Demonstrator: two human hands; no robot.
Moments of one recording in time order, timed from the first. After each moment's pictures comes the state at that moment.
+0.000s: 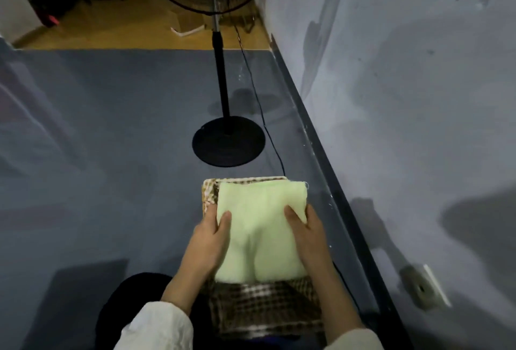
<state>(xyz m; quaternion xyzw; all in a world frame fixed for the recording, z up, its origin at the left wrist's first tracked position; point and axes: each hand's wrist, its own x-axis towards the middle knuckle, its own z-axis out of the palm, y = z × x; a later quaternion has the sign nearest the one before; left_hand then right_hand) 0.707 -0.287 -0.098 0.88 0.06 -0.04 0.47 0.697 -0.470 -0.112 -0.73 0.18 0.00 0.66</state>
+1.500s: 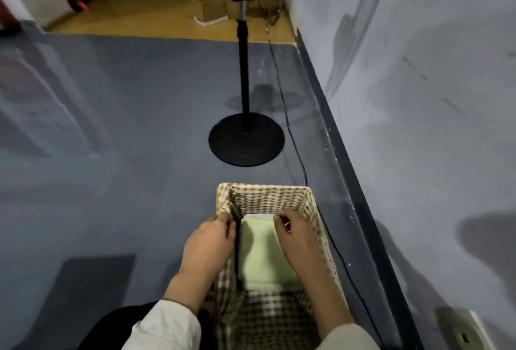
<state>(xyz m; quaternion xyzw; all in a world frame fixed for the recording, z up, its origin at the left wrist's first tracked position) 0.772 -0.268 -0.142 0.98 0.02 -0.05 0.20 0.772 -0.439 -0.163 -0.90 0.05 0.00 0.43</state>
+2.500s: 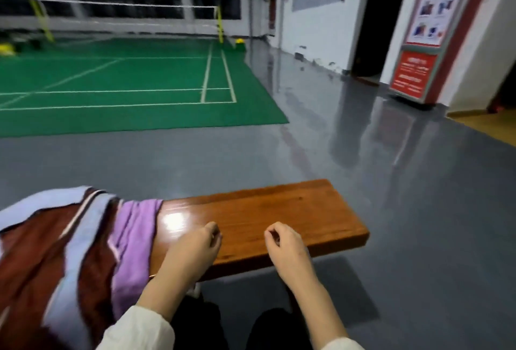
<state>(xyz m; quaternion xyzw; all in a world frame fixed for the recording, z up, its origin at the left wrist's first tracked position) 0.311 0.026 -0.023 0.79 0.59 0.16 0.09 0.502 -0.015 -0.038 -0.69 -0.61 0.19 0.34</state>
